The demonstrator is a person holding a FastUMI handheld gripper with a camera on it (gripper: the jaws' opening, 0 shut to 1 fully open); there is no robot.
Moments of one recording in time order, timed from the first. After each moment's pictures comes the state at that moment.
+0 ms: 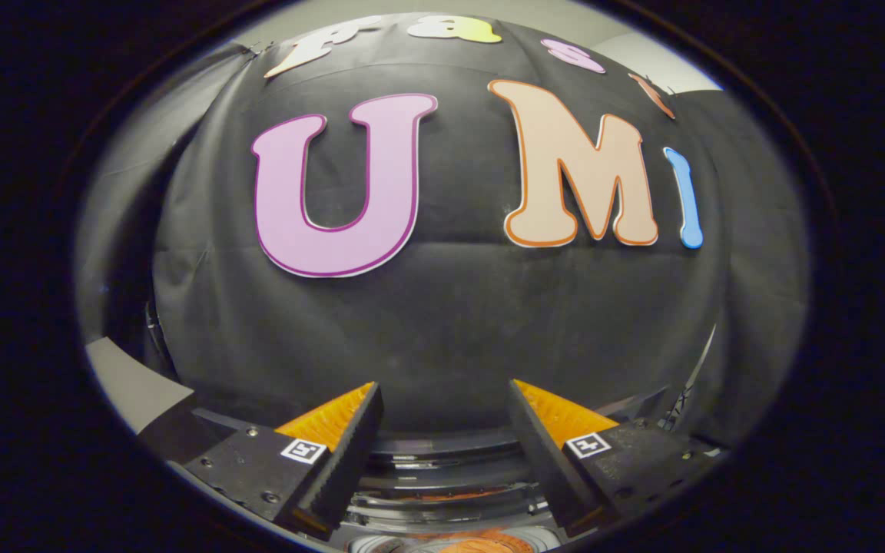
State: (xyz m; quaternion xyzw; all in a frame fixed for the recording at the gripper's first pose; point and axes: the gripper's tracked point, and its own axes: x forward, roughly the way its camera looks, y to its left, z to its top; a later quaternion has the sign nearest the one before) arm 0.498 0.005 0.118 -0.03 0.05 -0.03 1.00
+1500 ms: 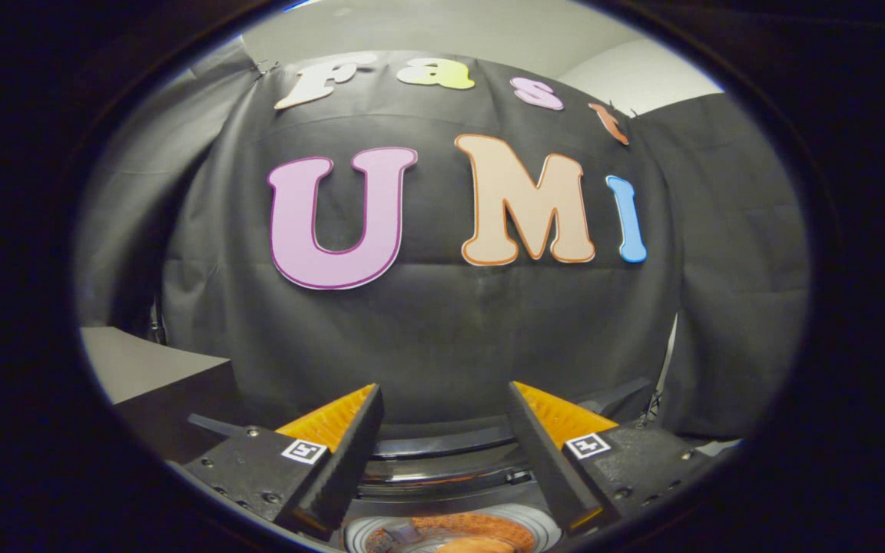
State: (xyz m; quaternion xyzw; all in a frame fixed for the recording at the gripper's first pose) arm 0.400 -0.007 0.110 -0.03 -0.02 -0.08 1.00
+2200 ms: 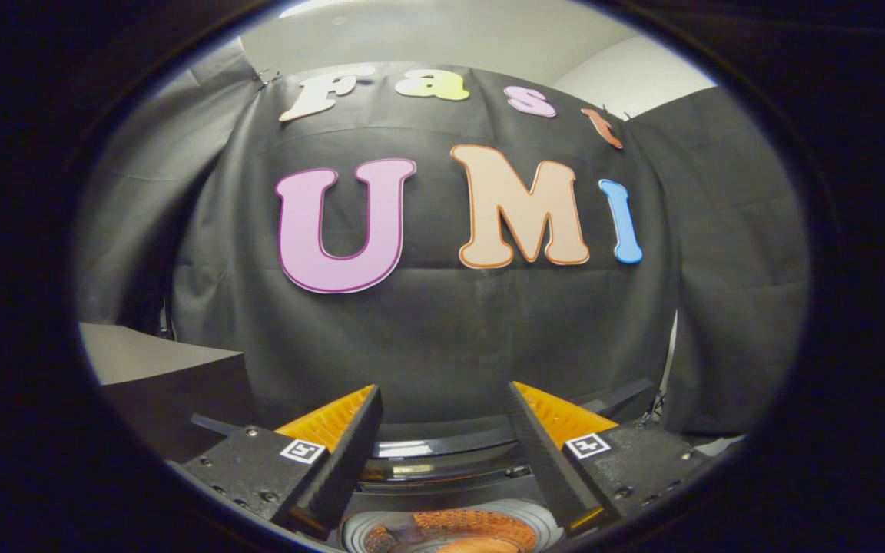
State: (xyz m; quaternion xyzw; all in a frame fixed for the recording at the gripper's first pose) arm 0.375 -0.011 0.093 -0.02 -0.04 -0.07 1.00
